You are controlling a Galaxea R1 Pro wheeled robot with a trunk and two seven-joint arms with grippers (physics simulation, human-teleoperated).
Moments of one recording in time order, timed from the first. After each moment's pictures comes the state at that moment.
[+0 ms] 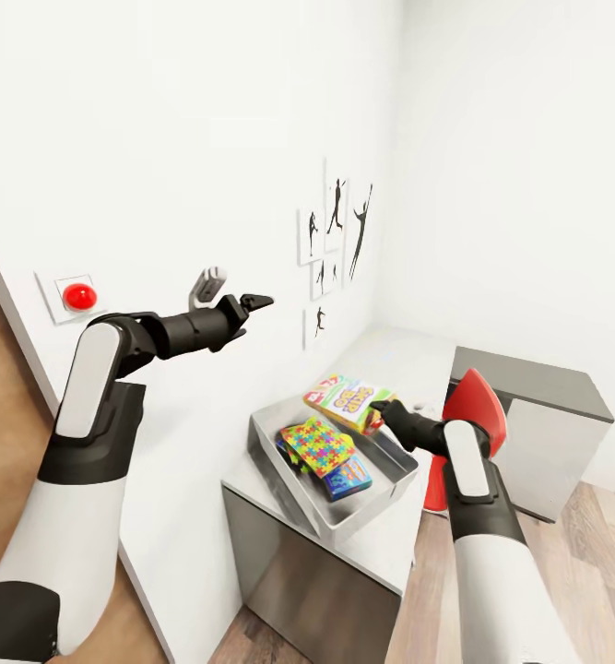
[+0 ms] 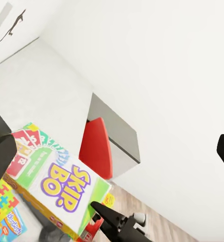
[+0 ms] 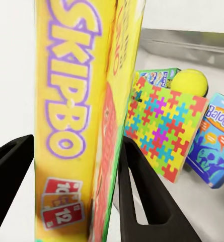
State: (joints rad) left arm -0.95 0.02 -0.11 -1.59 1.53 0.90 0.74; right arm -0.72 0.16 -0.31 -1.17 -0.85 0.83 -0.35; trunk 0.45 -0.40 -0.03
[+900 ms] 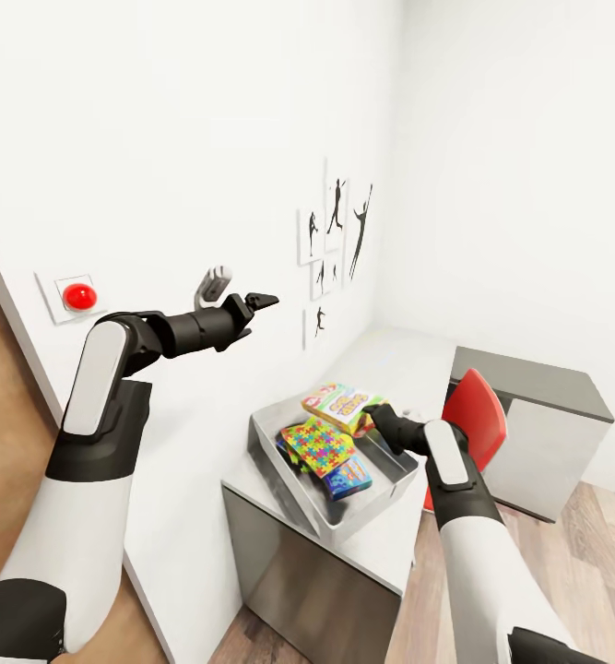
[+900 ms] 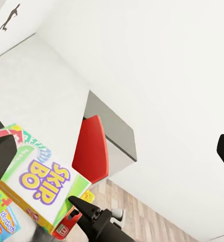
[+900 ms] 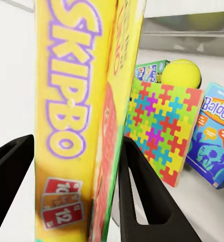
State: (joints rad) left arm -0.96 0.00 -0.11 -1.58 1.53 0.90 0.74; right arm -0.78 0.17 -0.31 -0.96 -0.85 0.68 -0.35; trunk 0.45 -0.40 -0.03
